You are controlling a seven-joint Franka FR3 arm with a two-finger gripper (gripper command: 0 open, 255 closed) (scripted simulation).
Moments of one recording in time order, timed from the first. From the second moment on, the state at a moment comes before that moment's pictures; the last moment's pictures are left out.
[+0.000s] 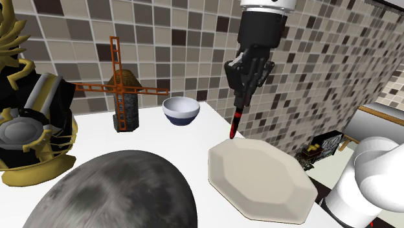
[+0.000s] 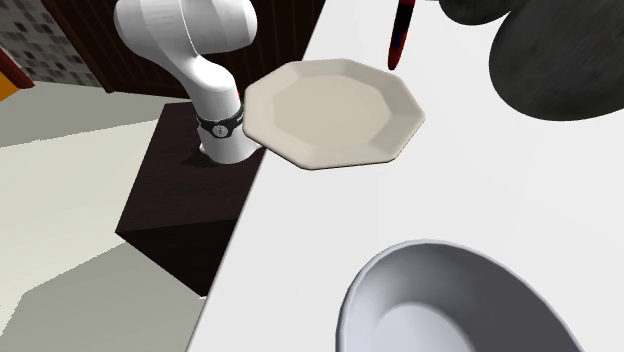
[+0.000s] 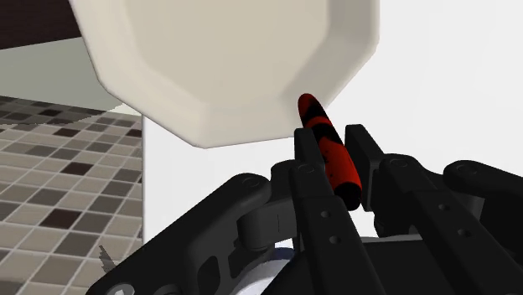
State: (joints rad) arm 0.11 -0.51 0.50 -1.95 0.23 1.51 0.64
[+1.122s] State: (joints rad) arm 0.17 -0.80 0.40 -2.24 0.28 1.50 0.56
